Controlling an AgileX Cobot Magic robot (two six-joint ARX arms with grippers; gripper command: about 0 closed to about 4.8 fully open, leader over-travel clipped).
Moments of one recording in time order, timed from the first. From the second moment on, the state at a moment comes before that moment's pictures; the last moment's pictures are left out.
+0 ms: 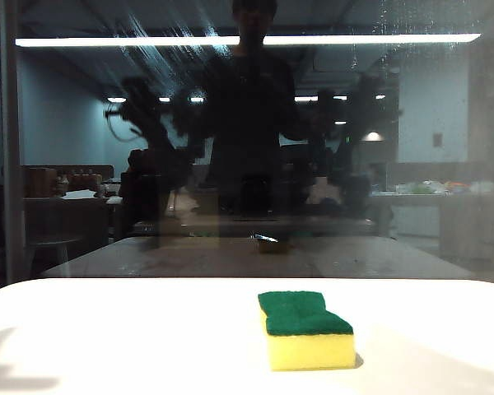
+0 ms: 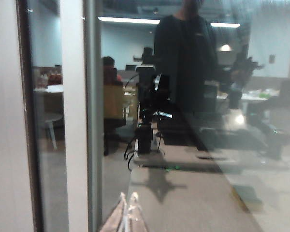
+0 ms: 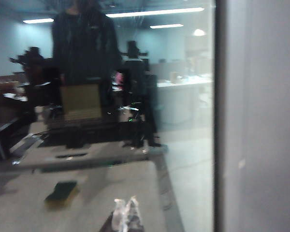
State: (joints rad) left arm 0.04 0.05 0.45 -0.12 0.04 -0.02; right arm 0.04 0.05 0.48 -0.18 0.11 0.06
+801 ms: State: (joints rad) left arm 0.04 1.01 1.77 -0.45 0.20 -0.09; right arm 0.04 0.95 1.74 -0.58 0.10 0.13
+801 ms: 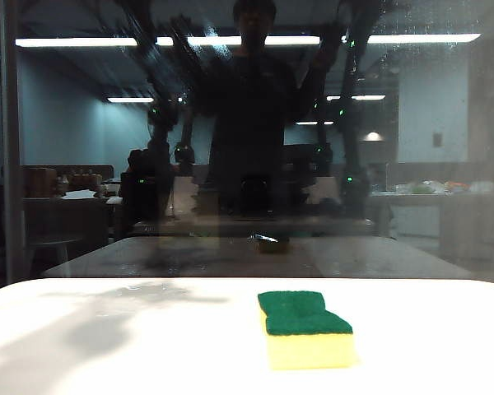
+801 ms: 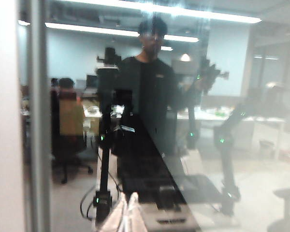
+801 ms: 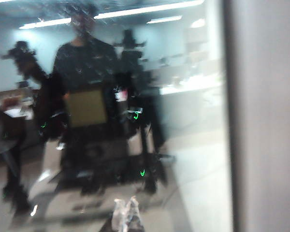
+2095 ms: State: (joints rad) left arm 0.04 1.30 2.08 -0.40 0.35 -0.17; right arm 0.04 1.61 2.59 -0.85 -0.08 0.14
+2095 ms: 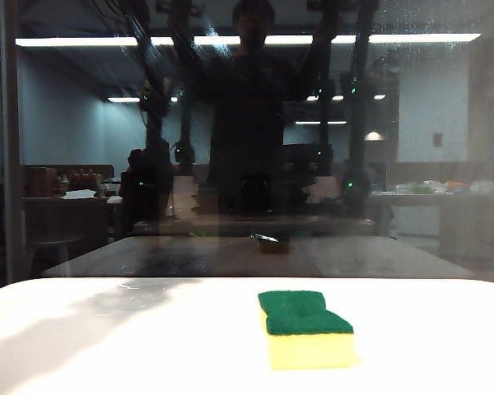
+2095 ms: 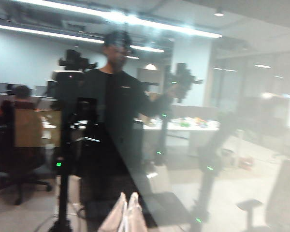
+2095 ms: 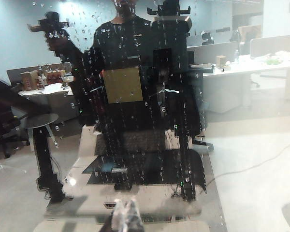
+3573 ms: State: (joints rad) left arm 0.04 1.30 2.08 -0.38 1.24 -0.26; right arm 0.04 1.61 2.59 -0.70 -1.12 0.24
